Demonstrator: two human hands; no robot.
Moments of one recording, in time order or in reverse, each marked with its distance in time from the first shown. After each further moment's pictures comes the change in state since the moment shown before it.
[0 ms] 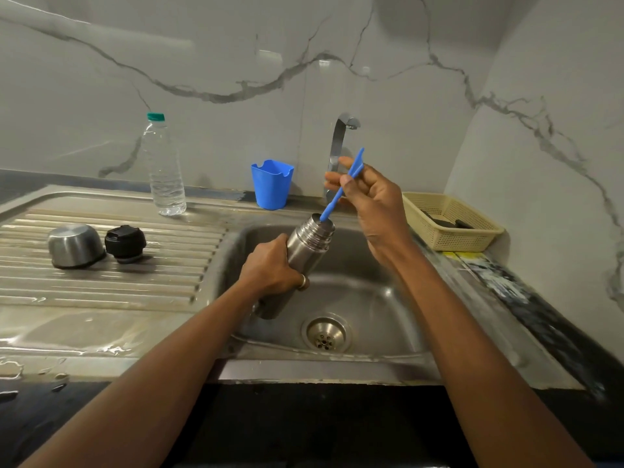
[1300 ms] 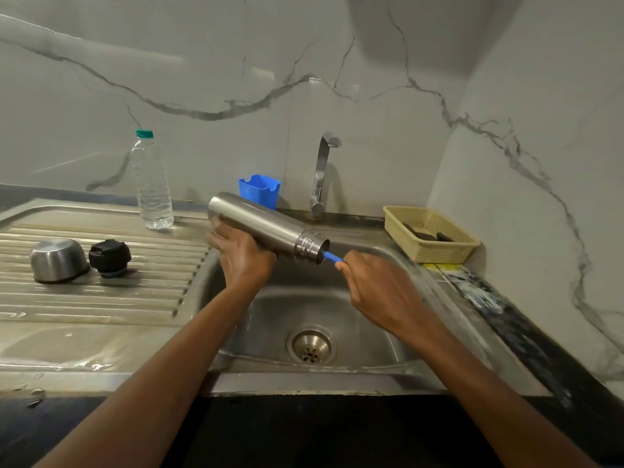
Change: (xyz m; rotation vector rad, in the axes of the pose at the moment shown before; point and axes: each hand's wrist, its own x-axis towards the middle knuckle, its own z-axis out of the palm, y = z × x) left_hand 0.007 0.027 -0.007 -0.315 0.435 -0.253; right_hand -0.071 0.017 -0.052 -1.280 -0.283 -0.263
